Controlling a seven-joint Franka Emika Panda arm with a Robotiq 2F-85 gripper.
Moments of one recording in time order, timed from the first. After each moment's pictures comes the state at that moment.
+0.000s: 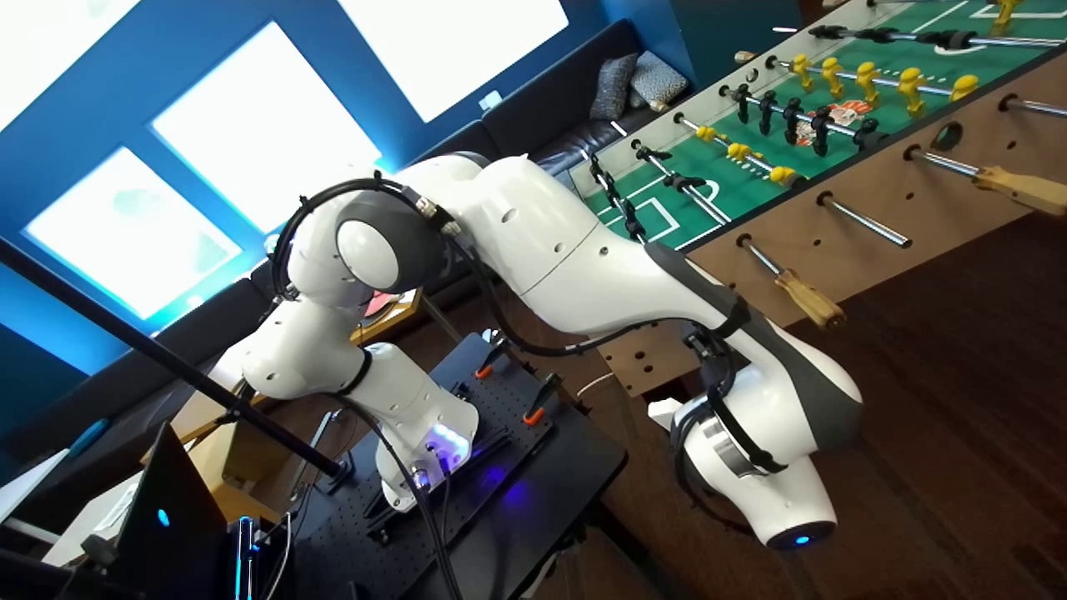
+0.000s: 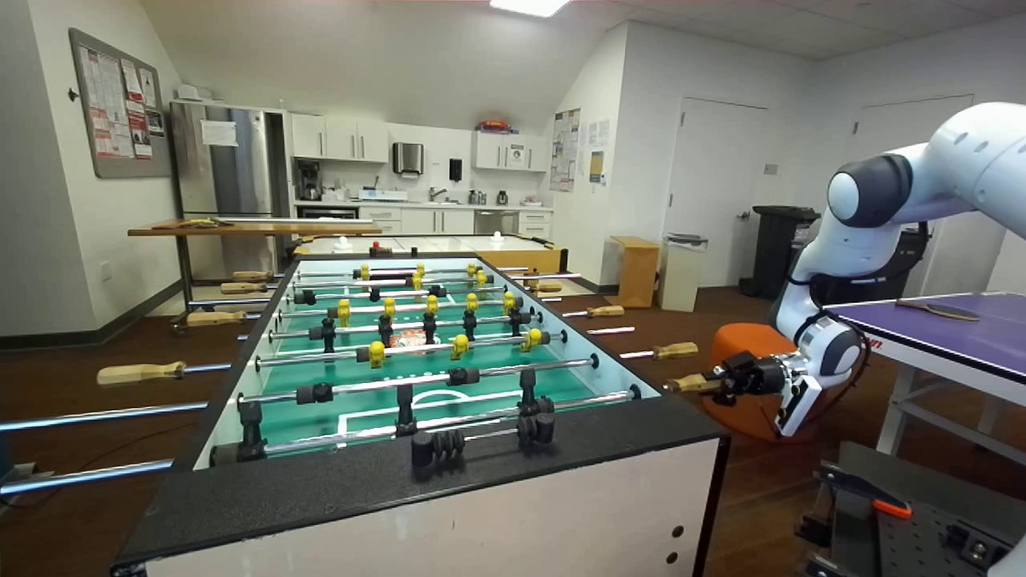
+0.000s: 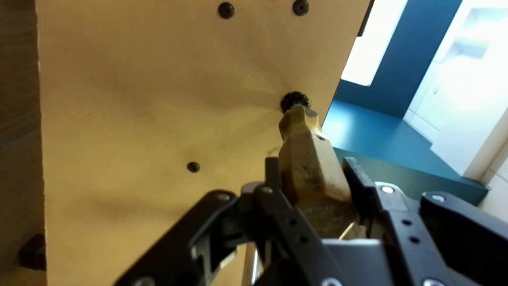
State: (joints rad) arm -0.85 1.09 -0.30 -1.69 1.32 1.28 -1.59
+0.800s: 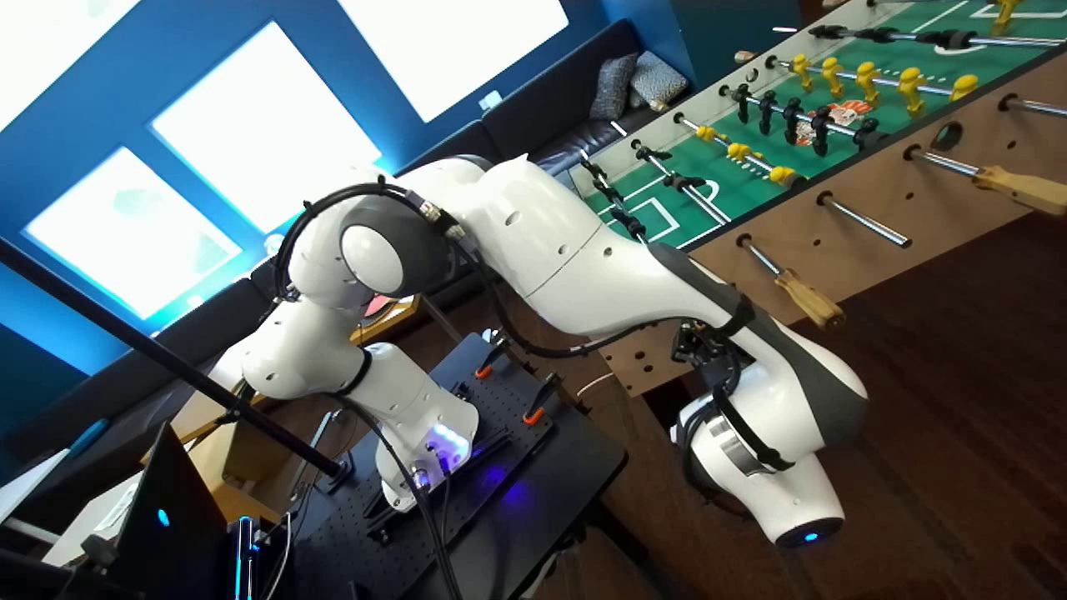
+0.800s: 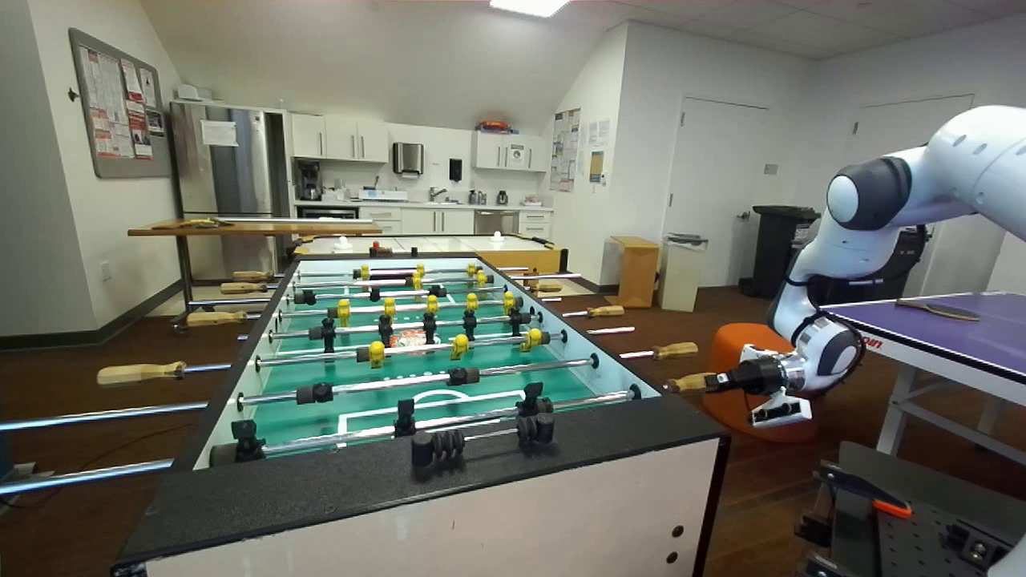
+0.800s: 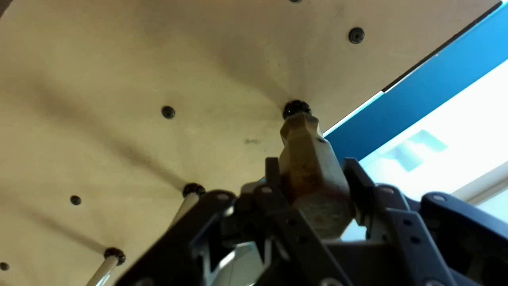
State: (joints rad) arm -0.85 1.11 -0.29 -1.67 1.30 1.27 -2.16
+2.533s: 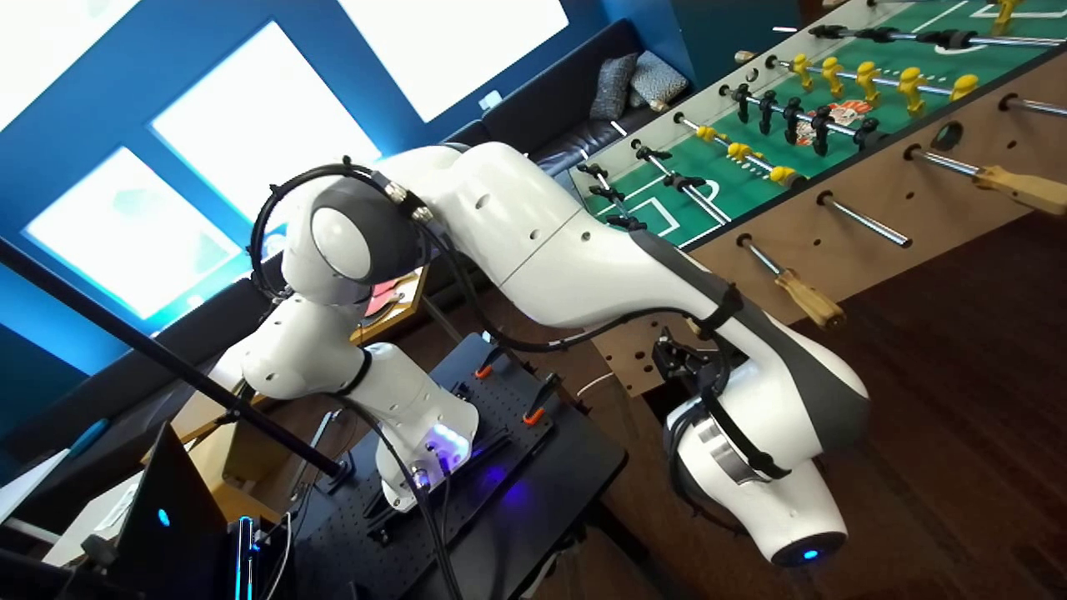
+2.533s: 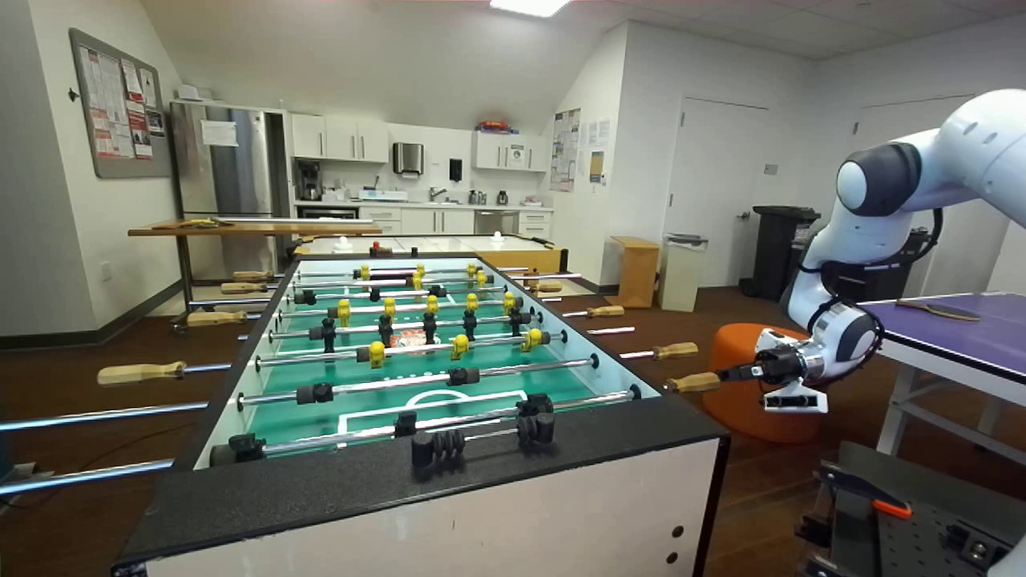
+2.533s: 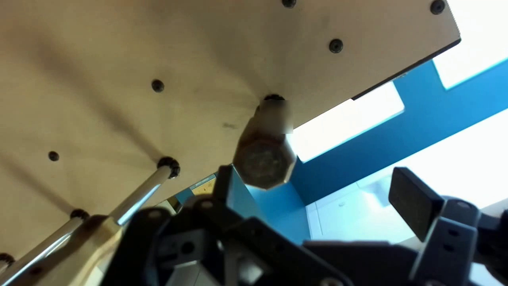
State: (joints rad) arm -0.85 1.03 -0.34 -1.72 1.24 1.26 -2.33
